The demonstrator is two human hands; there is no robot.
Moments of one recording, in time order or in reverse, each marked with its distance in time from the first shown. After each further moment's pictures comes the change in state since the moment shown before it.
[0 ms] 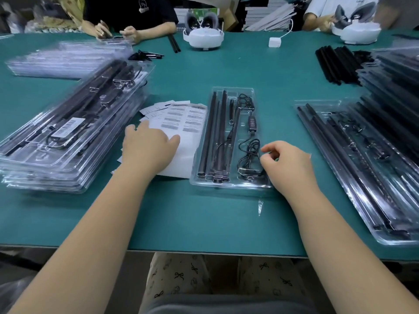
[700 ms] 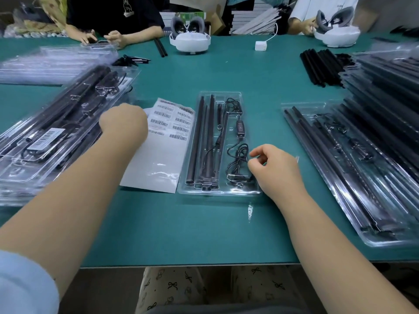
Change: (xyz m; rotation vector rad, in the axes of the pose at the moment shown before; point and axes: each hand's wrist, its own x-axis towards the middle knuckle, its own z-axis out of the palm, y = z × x) left_hand 0.069 0.002 -0.021 0.439 0.102 -0.046; right_hand 0.001 -0.002 0.000 0.032 -0.035 -0.004
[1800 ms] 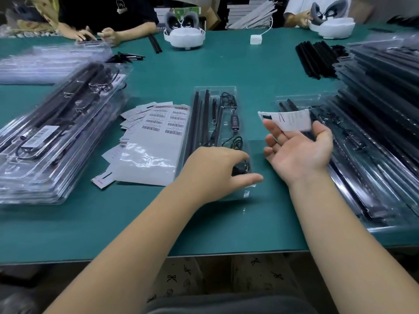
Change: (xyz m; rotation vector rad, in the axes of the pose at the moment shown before) left_hand -0.132 0.093 -0.021 -0.583 0.123 0.820; right_hand 0.018 0.018 -0.029 1.550 -0.072 0.340
